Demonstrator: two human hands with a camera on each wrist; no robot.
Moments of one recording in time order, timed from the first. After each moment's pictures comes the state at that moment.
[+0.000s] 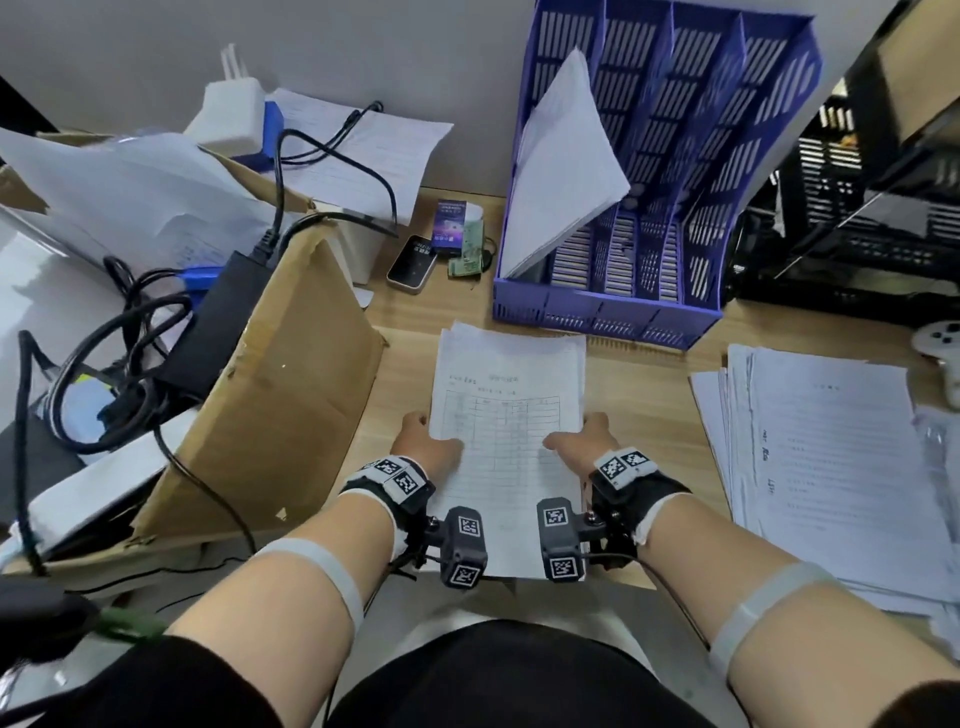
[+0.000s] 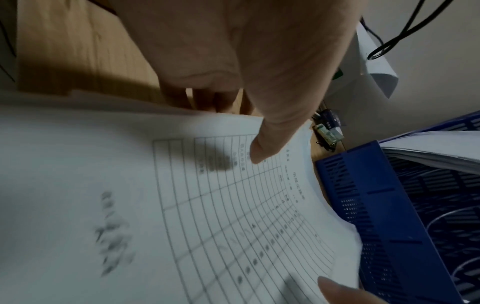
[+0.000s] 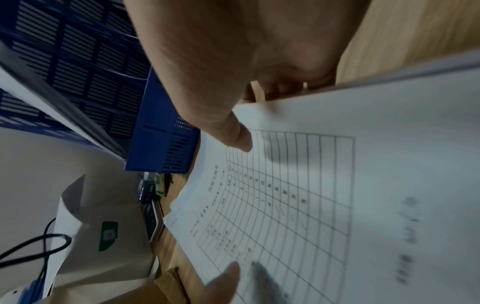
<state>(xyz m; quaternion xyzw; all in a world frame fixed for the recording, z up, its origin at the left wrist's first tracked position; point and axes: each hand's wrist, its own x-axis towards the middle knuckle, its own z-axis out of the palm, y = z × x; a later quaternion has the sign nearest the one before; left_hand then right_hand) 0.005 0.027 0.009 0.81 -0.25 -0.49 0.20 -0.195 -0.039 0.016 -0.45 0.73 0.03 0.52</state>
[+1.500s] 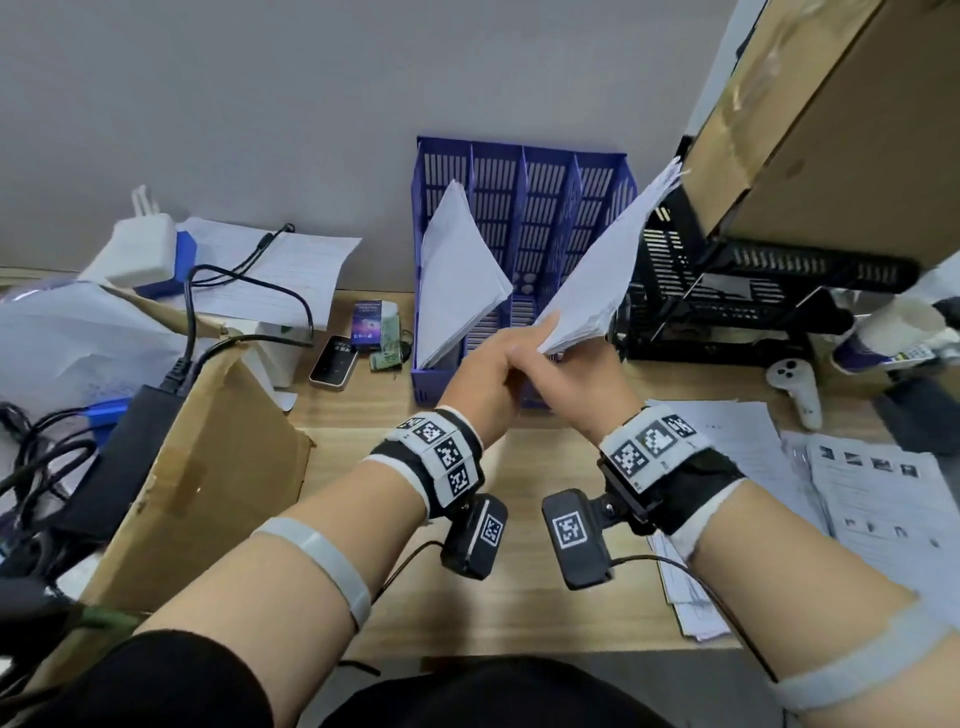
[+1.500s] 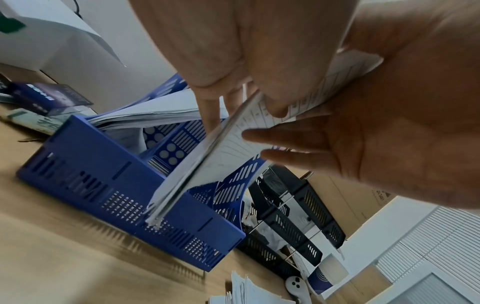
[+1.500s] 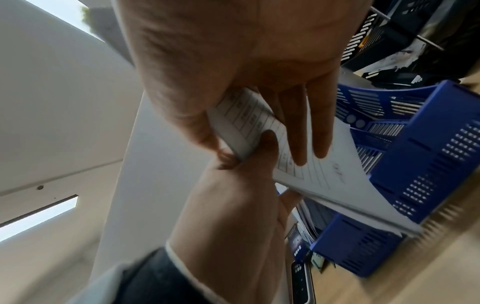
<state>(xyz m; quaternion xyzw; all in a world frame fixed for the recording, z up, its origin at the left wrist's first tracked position) -0.102 -0.097 0.155 0.52 -0.68 -0.33 0.41 -0.218 -0.097 0.204 -0.65 0.60 -0.31 0.34</state>
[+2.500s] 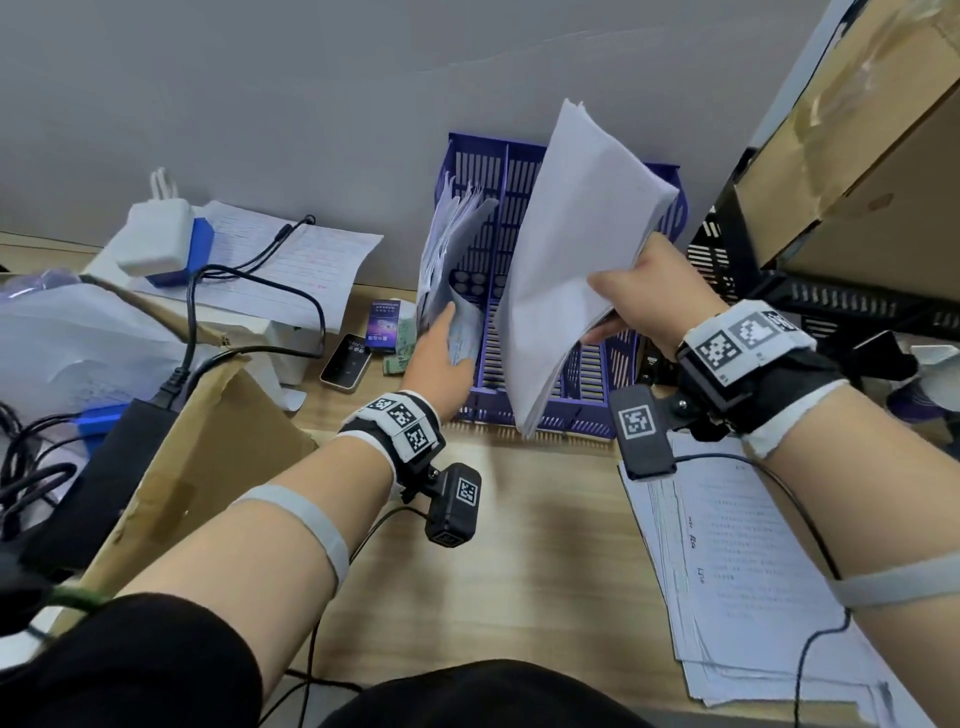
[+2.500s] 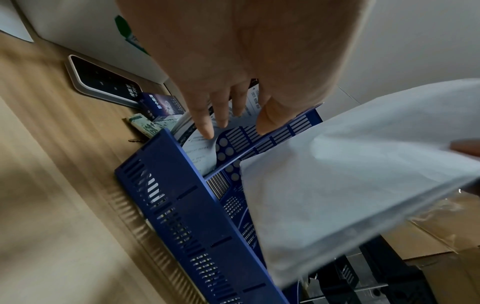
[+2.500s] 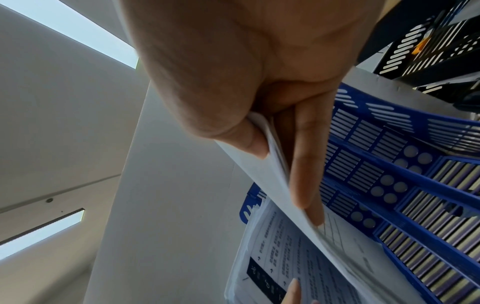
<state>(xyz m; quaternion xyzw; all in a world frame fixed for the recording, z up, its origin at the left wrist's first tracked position) -0.045 -0.162 0.118 0.70 -0.49 -0.37 0.36 -0.238 -0.212 0.250 -0.62 0.57 -0.28 0.47</state>
